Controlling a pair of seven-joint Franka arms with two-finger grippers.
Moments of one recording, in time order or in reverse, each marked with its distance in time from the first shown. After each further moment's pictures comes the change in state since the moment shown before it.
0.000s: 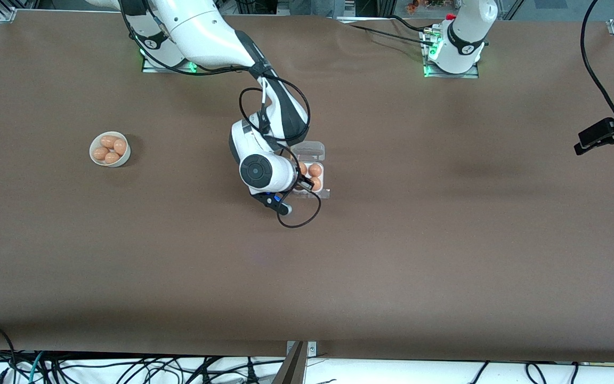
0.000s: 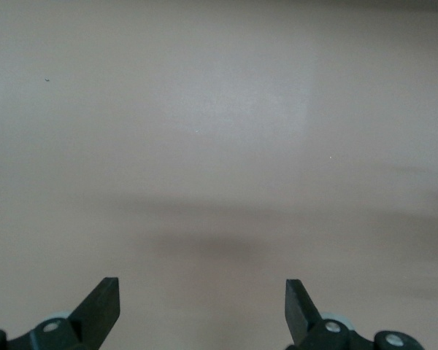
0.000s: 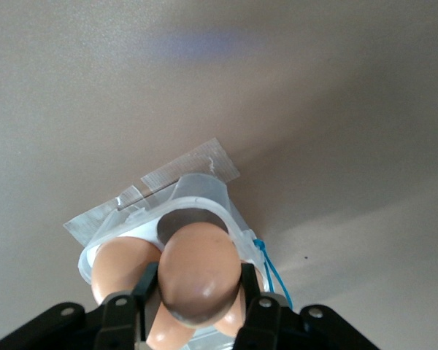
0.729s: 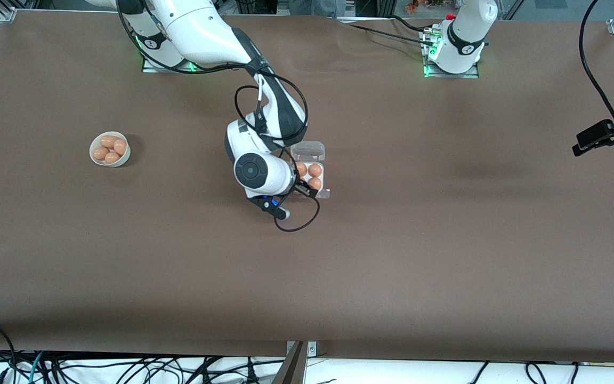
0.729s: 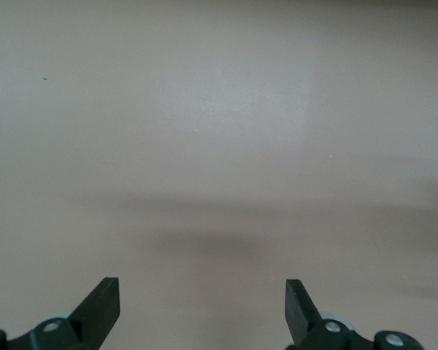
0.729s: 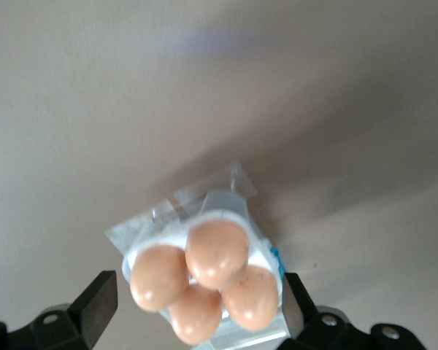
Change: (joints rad) left arm -0.001 0.007 -0.001 0.000 0.000 0.000 0.000; right arm -0.002 -0.005 -0.054 0.049 0.000 -0.002 -0.005
